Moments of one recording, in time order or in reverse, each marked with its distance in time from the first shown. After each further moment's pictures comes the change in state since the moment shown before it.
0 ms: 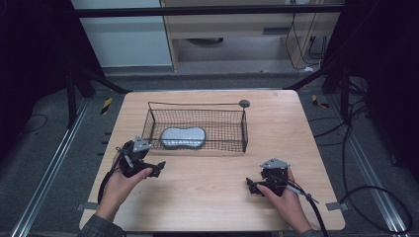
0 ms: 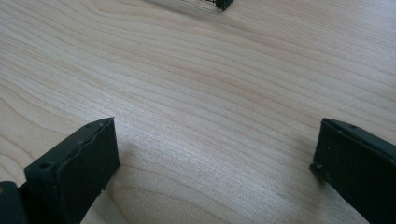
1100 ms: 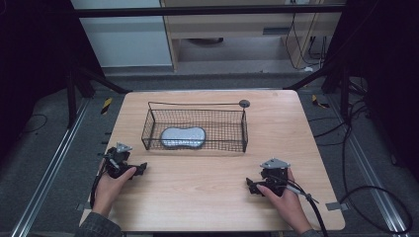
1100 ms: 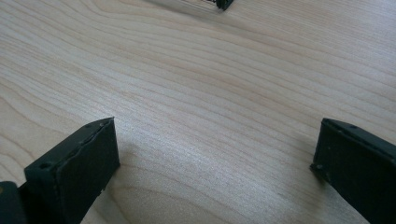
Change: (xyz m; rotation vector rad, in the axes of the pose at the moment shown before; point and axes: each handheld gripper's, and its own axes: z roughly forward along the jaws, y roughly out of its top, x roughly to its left) left arm 0.061 -0.060 0.042 0.080 0.091 -0.199; right arm 0.000 0.000 0.000 0.000 0.001 -0.004
